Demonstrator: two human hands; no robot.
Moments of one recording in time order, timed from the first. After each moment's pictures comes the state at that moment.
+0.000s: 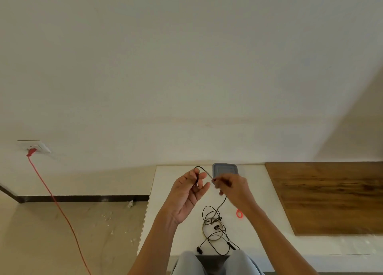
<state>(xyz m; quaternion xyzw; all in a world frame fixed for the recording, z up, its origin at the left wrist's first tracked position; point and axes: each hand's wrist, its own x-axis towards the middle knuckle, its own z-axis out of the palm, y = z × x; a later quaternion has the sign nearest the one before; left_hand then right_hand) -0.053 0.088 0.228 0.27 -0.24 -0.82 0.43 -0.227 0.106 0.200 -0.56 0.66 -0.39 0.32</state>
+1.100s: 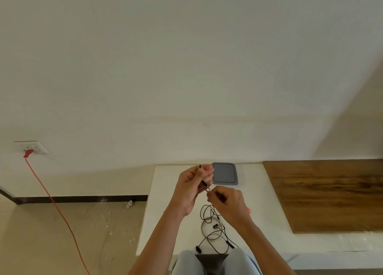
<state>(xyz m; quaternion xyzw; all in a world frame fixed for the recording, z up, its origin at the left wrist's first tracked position) -0.075 0.077 0.217 0.36 -0.43 -0.71 0.43 -0.203 0.136 0.183 -0.58 0.66 -0.40 0.28</state>
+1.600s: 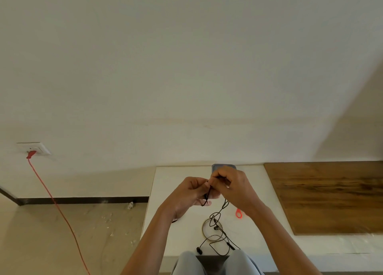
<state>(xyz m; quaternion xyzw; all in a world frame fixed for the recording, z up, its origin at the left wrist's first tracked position) -0.053 0.082 0.226 0.36 -0.59 -0.69 0.23 -0.221 0.121 0.238 -0.68 0.58 -0.40 0.22</state>
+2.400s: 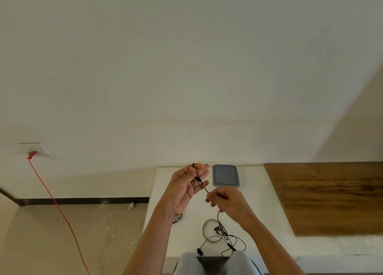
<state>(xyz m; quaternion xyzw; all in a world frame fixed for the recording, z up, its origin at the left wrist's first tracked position) -0.051 0.072 0.228 0.28 -0.39 -0.77 0.41 -0.210 0.134 0.204 -0.53 0.64 -0.36 0.42</state>
